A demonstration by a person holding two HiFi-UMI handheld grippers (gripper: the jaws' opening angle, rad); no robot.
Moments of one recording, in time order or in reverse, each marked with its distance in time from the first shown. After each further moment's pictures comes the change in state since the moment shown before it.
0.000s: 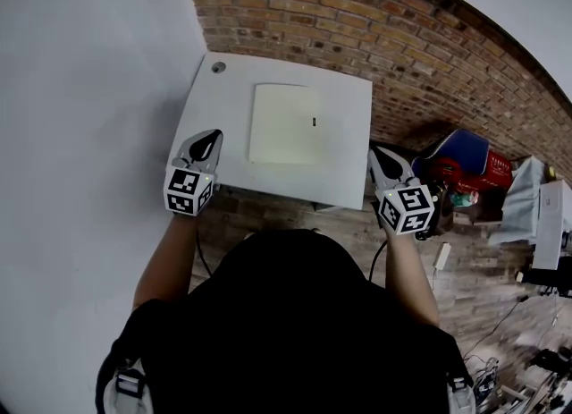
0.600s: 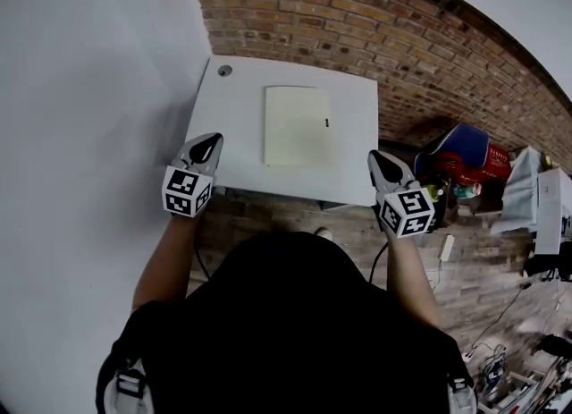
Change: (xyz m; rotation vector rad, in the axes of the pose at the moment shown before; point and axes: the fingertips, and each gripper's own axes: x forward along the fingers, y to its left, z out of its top) left arm -0.022 0.054 -0.022 -0.009 0.011 -0.091; right arm 0.018 0.063 0.006 0.001 0.023 -0.043
